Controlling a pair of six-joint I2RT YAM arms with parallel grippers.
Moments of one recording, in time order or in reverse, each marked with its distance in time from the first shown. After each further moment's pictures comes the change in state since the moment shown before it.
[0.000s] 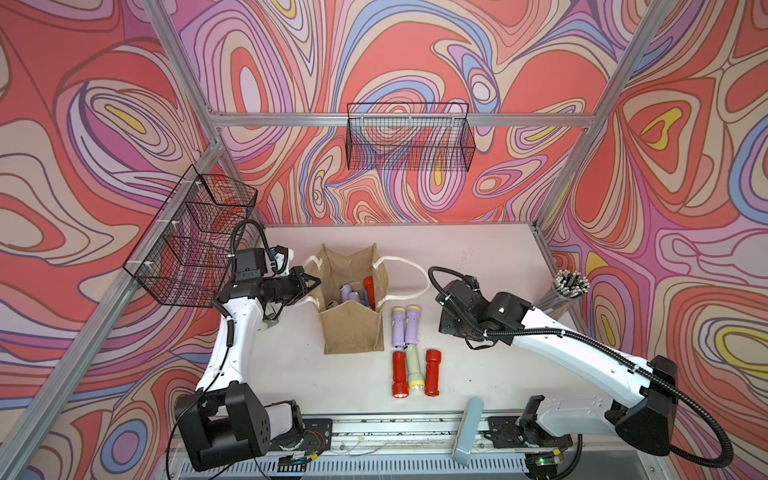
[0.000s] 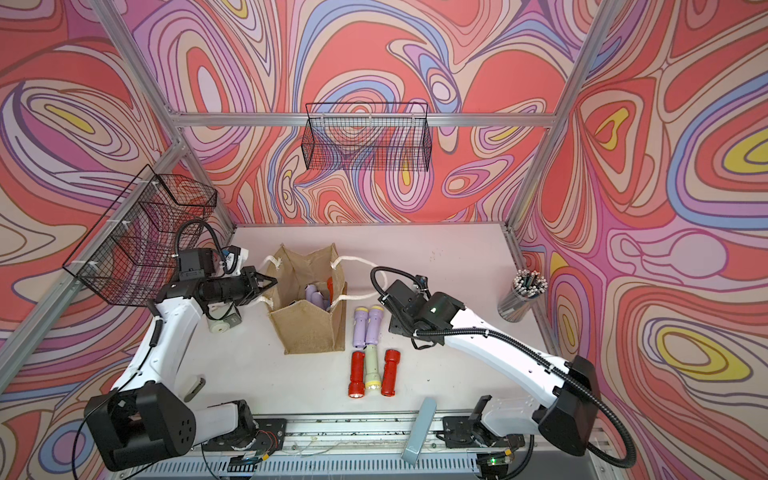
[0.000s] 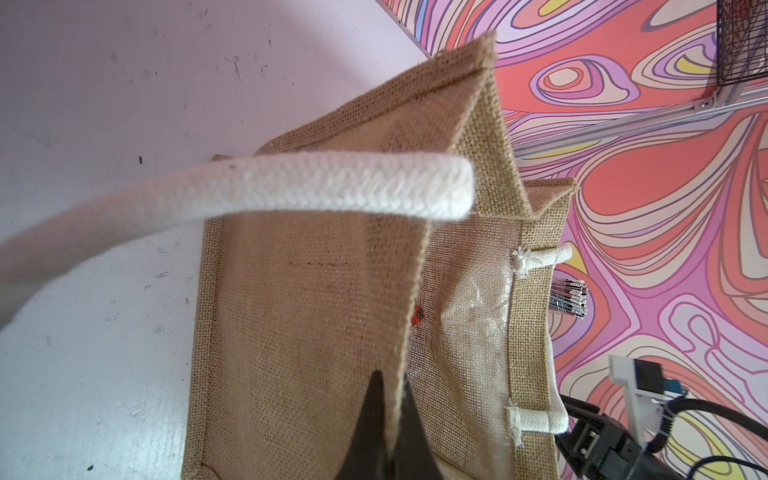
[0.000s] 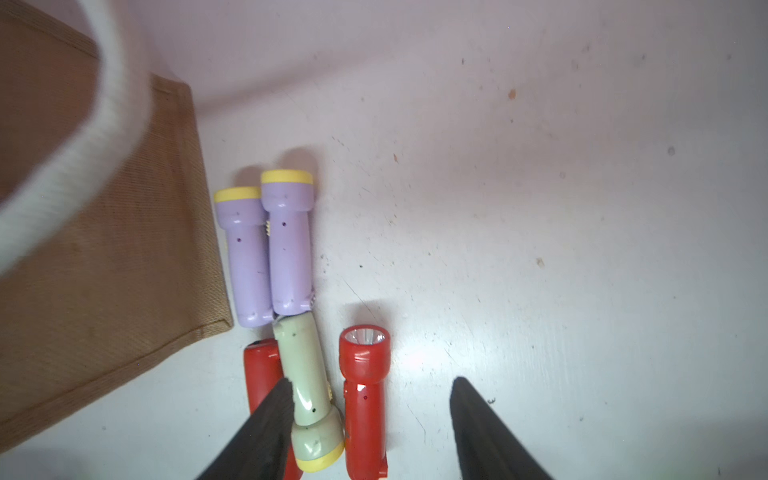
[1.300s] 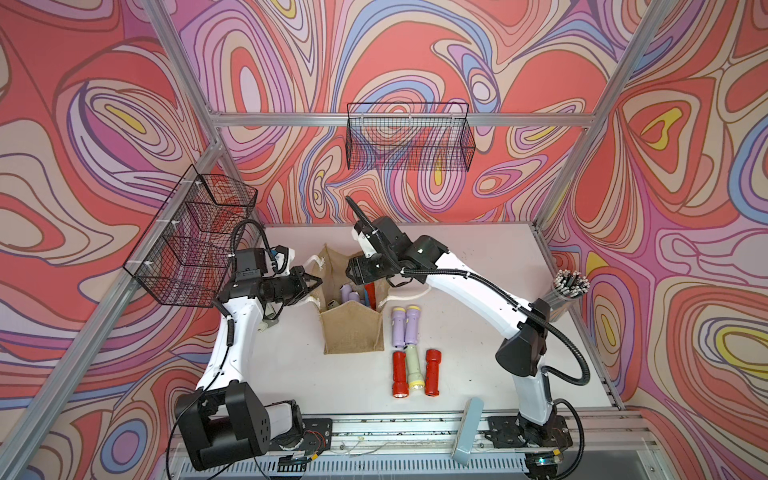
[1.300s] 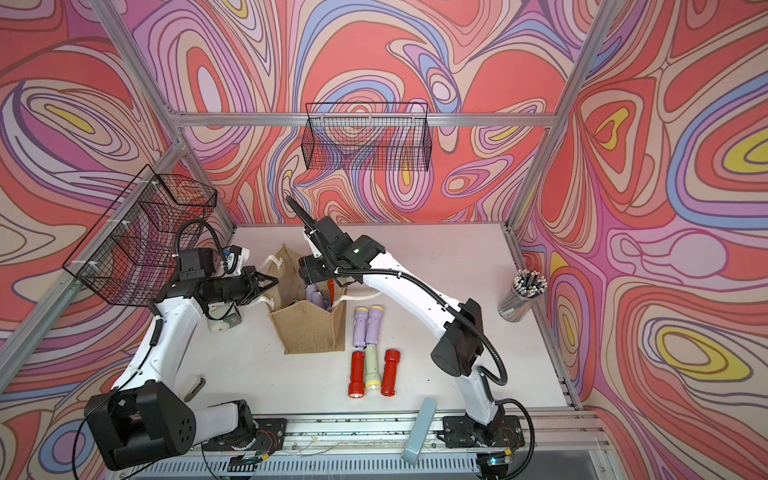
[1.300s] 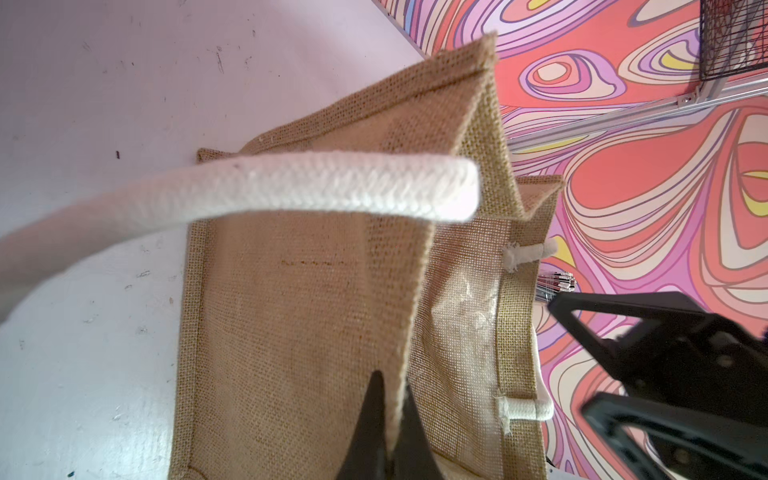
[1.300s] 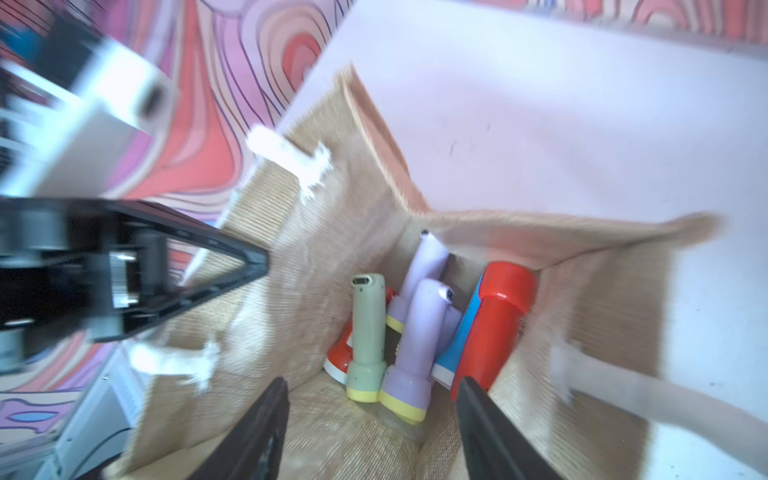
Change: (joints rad) left arm 0.000 0.003 0.000 0.000 0.034 -0.002; right arm 0.005 0.714 1.044 0.141 -0.337 -0.640
